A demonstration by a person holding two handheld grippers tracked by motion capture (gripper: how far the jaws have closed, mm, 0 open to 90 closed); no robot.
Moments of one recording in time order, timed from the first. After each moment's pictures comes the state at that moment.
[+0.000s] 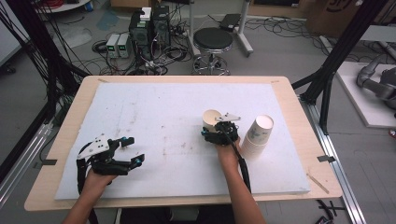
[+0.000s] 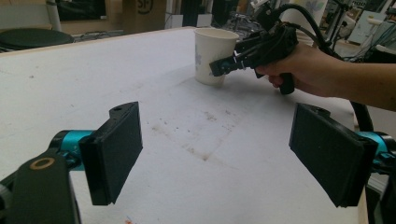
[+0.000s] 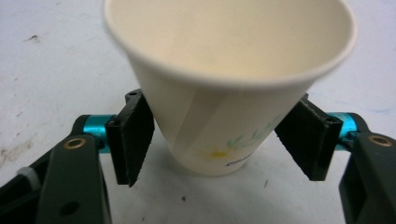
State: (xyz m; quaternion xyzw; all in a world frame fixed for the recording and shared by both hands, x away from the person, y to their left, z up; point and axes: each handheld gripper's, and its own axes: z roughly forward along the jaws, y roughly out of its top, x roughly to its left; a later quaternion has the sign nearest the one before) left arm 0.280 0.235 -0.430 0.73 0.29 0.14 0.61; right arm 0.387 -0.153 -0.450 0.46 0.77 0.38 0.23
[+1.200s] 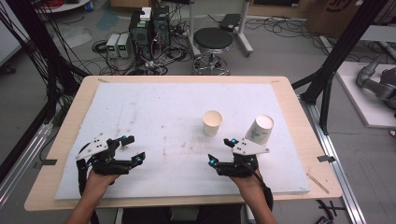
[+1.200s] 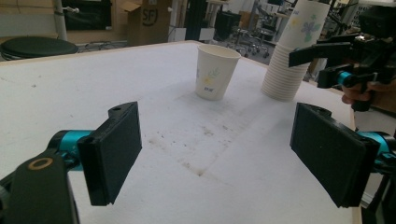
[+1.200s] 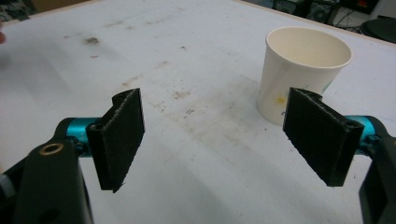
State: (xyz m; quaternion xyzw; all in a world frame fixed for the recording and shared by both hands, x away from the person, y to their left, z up) left arm 0.276 0.231 -0.426 0.70 0.30 0.14 0.63; right arm 0.269 -0.193 -0.407 0.33 0.79 0.48 0.20
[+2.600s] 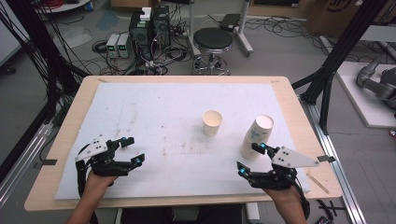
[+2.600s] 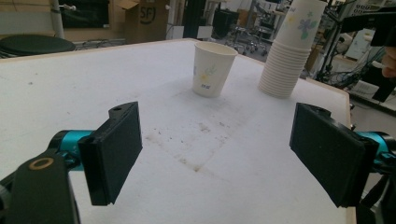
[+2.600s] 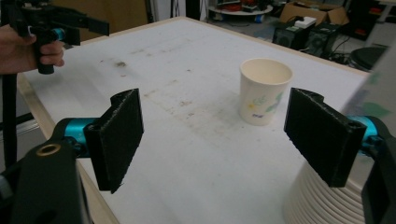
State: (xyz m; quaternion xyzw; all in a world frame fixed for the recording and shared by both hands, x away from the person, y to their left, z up) left arm 0.273 0.232 -0.426 0.71 0.30 0.13 0.63; right arm 0.222 -0.267 -0.363 0.31 0.76 0.53 0.21
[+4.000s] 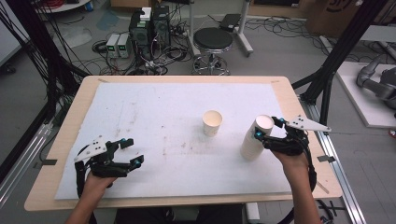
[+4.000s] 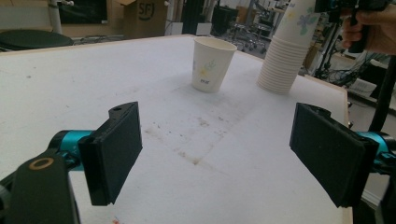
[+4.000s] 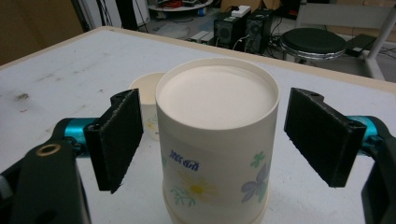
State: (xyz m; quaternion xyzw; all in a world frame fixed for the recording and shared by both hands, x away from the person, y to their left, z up) left arm 0.271 0.235 -0.429 0.71 0.30 0.13 0.63; right arm 0.300 -0.306 -0.348 0.41 0.72 0.50 0.24
